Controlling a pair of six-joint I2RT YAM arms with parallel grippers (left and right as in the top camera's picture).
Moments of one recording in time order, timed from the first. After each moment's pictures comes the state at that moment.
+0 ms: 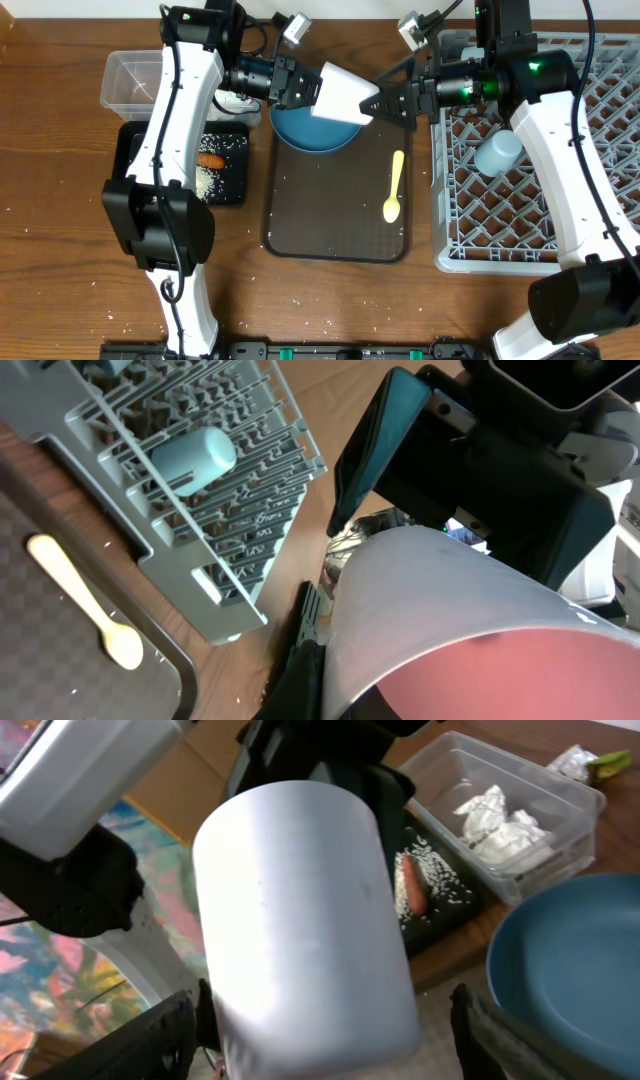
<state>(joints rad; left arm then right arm) -0.14 2.10 2.12 -1.57 1.37 0.41 0.19 1.77 1.77 -0.95 -1.22 -0.24</state>
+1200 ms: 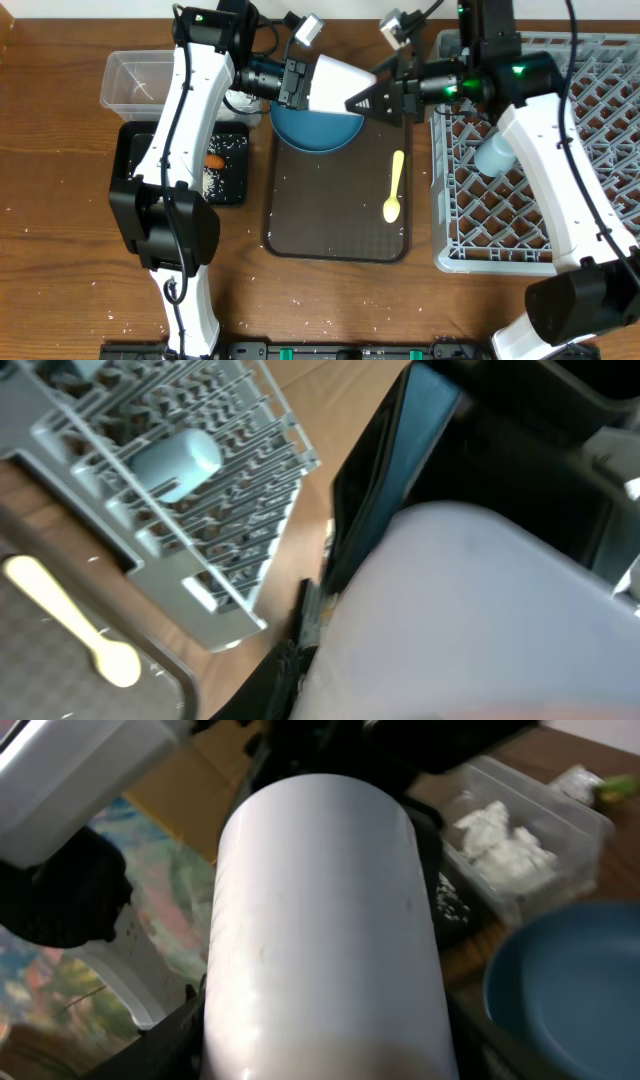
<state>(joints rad) -0.18 2.10 2.12 -1.52 1.36 0.43 0.23 1.77 1.77 -0.86 -1.16 -0.18</state>
